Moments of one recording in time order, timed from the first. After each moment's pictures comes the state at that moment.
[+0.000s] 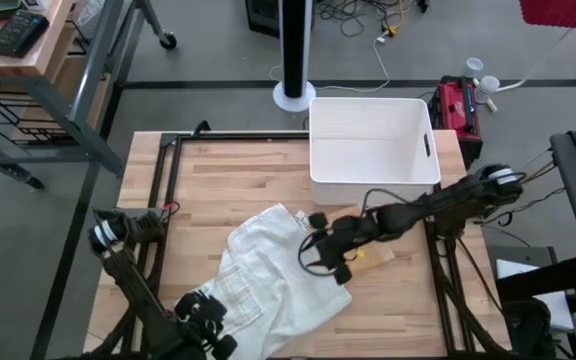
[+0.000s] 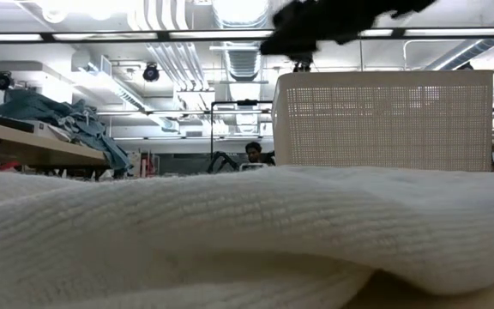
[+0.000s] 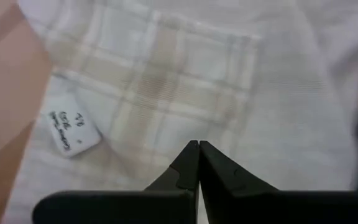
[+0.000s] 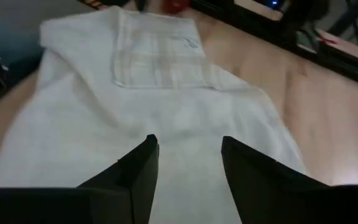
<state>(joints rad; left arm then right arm) -1.00 1.94 1.51 -1.13 -0.41 -1.86 0.23 1.50 0.96 0.00 -0.06 -0.27</state>
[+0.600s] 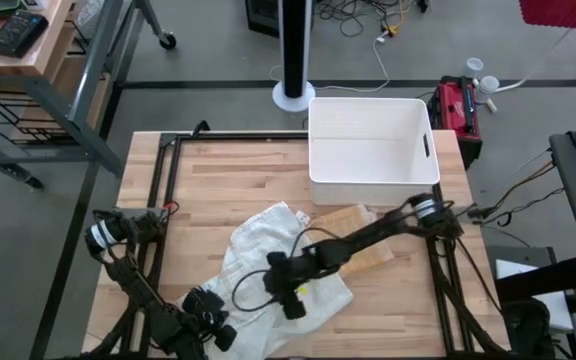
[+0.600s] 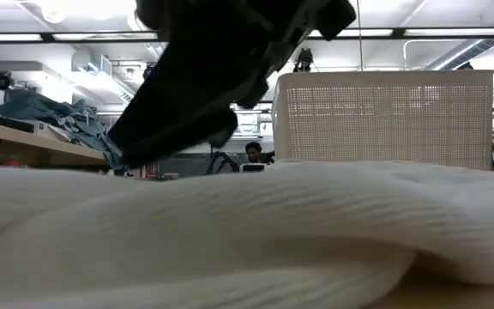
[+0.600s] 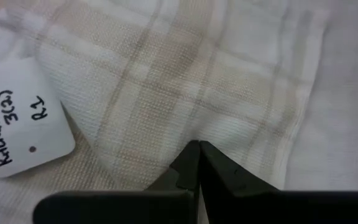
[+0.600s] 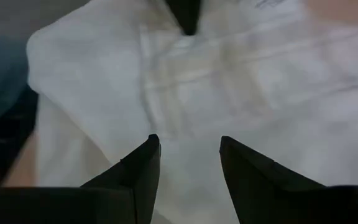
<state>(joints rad) -1.02 1.94 1.15 -0.69 -0.53 -1.97 0.31 2.13 1.51 -0.11 -0.15 0.09</state>
